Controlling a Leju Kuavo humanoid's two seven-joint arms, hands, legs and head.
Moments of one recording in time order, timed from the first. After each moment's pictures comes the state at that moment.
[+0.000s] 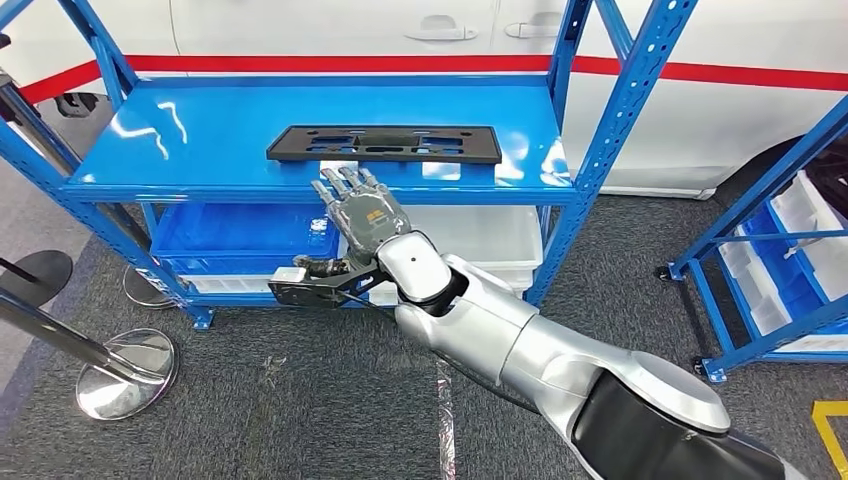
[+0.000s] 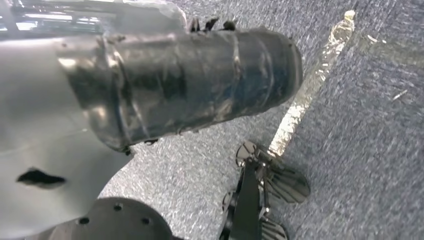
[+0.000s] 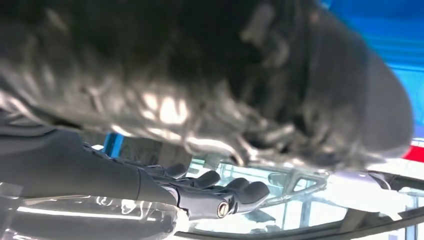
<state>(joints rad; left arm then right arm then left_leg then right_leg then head) -0.09 0.09 -0.77 -0.20 1.25 0.47 -0.03 -1.01 0.23 1.23 -0.66 0.84 -0.11 0.17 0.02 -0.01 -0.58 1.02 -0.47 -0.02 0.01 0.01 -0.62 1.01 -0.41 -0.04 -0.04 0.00</state>
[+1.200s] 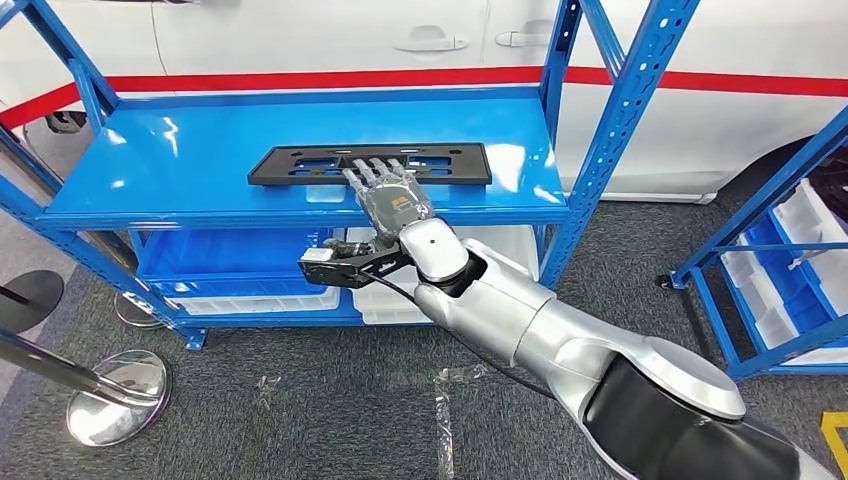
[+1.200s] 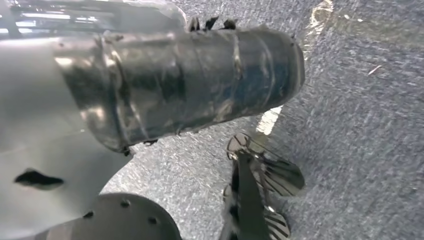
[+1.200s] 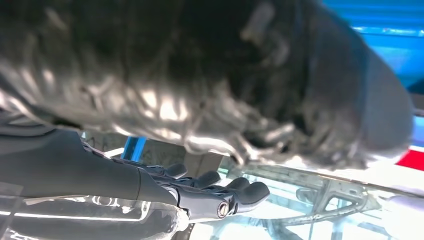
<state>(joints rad) -0.09 0.07 -0.77 -0.20 1.26 0.47 -0.03 -1.05 0.17 1.23 -0.62 0.81 -0.05 0.21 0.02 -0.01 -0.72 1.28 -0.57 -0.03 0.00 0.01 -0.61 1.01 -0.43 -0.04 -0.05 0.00</state>
